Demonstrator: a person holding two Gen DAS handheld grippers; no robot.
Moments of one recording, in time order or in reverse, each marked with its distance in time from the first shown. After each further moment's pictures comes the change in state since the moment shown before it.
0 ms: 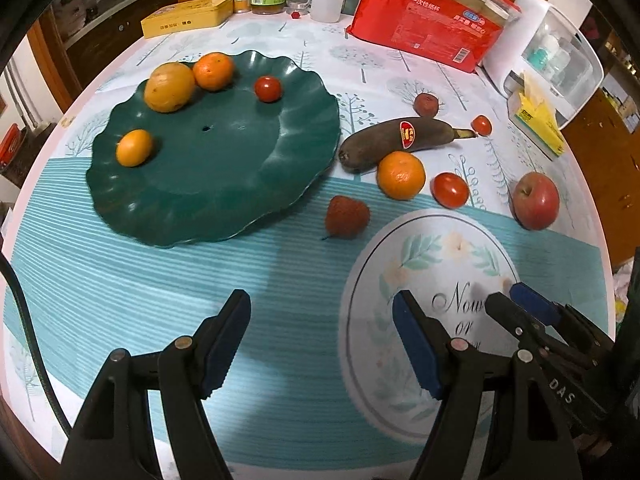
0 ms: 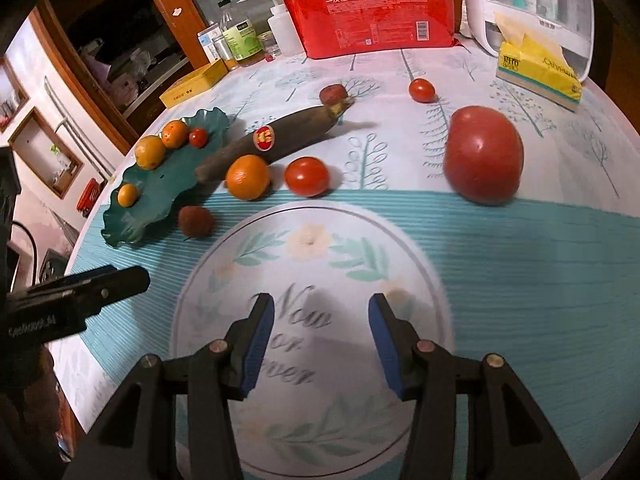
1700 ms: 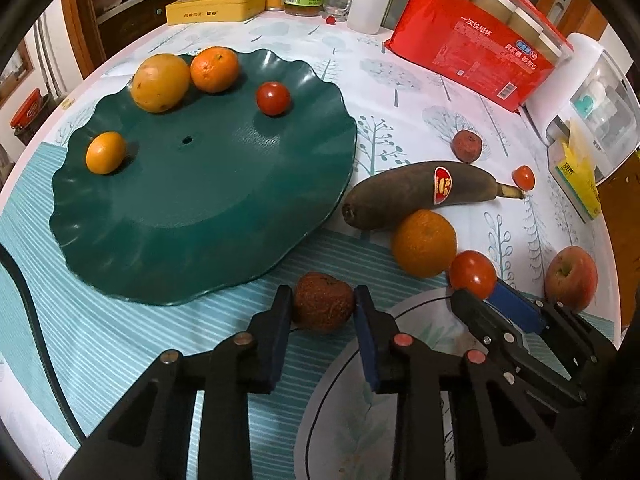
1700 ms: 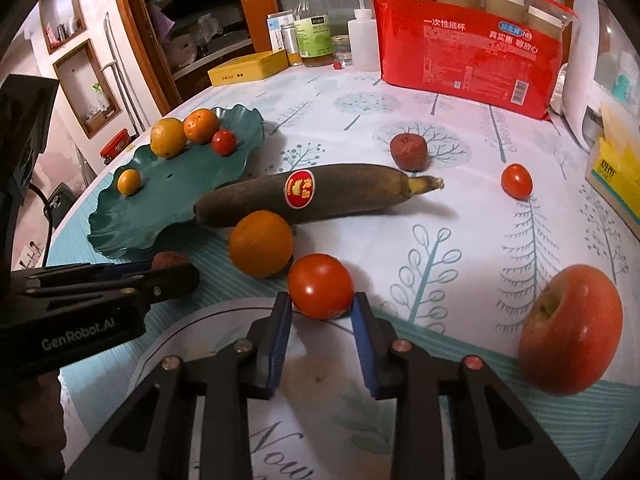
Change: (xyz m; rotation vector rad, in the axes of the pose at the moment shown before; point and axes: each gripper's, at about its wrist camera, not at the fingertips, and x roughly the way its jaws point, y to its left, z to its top) left arm 0.052 -0.011 0.034 -0.160 -0.057 0.048; right arm 0.059 0.026 0.059 -0.292 -0.044 0.065
